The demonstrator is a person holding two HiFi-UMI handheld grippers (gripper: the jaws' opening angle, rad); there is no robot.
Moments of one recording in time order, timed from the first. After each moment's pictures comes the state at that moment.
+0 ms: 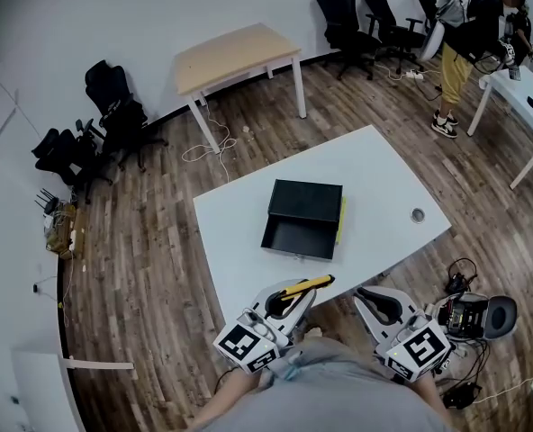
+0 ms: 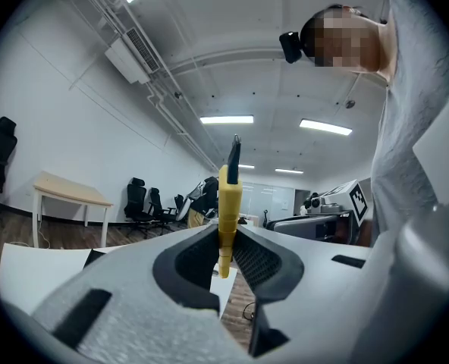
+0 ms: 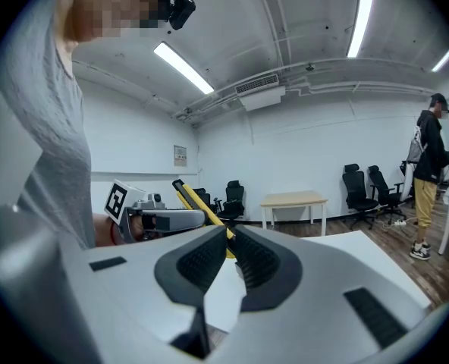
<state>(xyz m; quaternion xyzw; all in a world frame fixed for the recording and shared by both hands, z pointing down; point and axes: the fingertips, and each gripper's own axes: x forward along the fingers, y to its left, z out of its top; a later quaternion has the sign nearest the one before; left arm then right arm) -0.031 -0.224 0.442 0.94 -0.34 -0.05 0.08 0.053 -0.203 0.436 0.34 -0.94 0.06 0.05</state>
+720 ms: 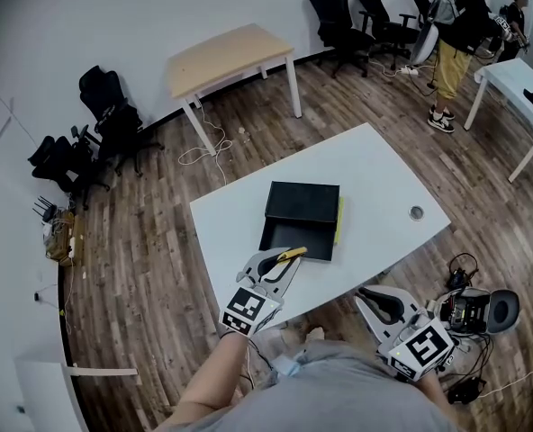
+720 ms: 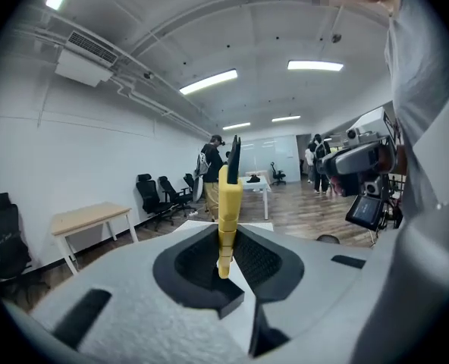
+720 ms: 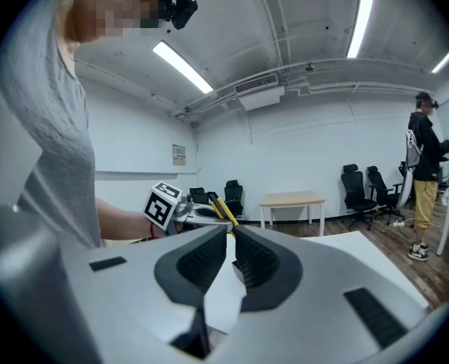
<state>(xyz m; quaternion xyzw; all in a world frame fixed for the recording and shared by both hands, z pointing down) -0.060 -0.310 0.492 0.92 -0.35 0.15 -0.02 0.052 -0.209 0.436 0.34 -0.94 0.06 0.06</state>
